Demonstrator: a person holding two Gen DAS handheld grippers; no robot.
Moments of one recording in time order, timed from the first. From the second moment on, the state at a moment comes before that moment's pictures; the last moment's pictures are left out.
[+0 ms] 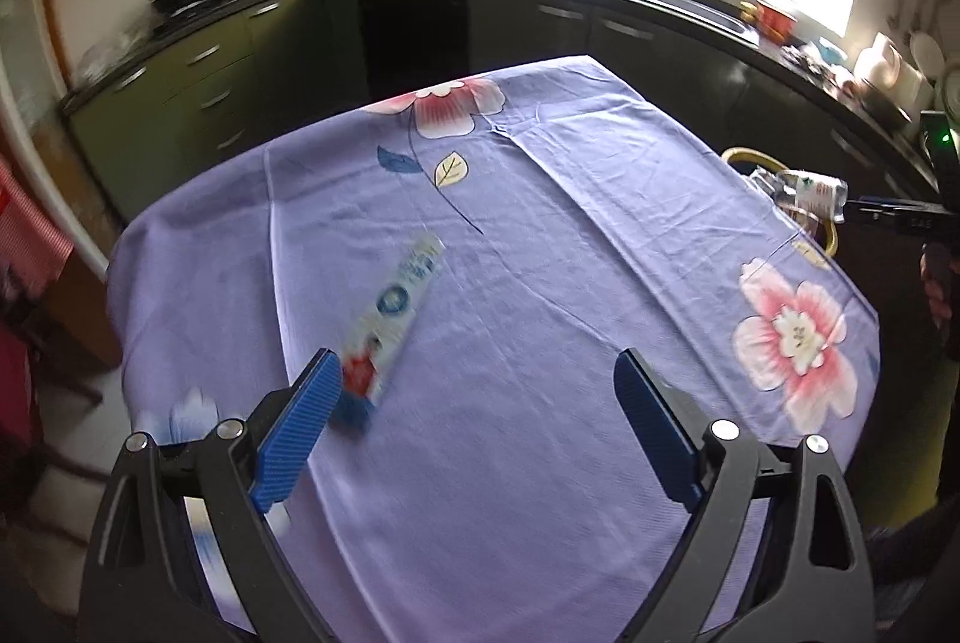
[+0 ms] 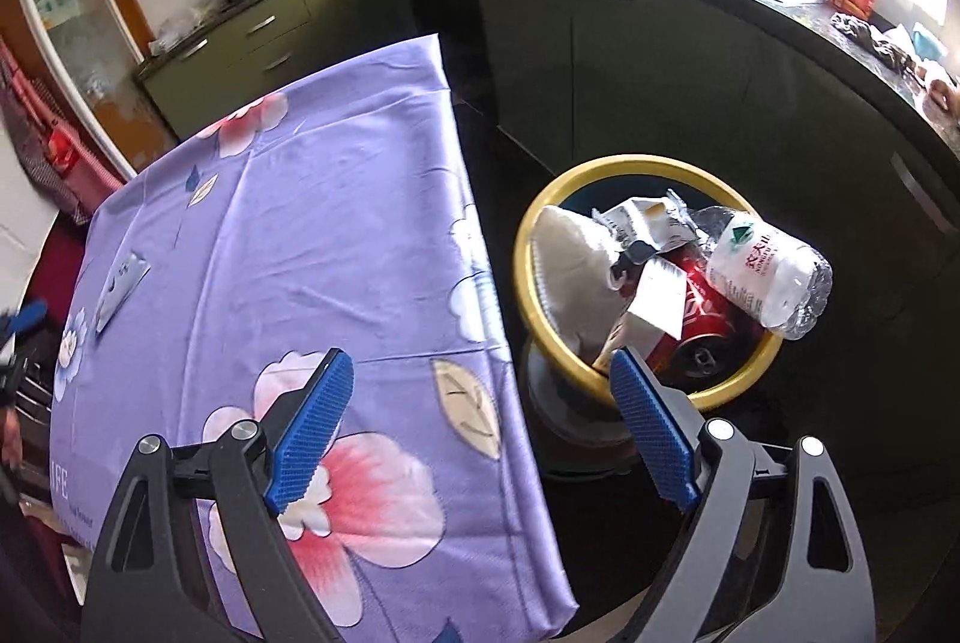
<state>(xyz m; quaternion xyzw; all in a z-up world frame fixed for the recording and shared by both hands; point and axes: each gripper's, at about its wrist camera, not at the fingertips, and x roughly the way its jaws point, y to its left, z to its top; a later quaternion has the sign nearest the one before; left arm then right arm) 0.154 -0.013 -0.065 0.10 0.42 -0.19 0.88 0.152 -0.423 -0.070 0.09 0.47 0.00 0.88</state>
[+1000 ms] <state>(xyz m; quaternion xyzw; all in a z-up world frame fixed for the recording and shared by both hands) 0.244 0.008 -0.138 0.14 0.47 -0.32 0.81 0.162 -0.382 -0.066 0.06 0.49 0.01 0.87</state>
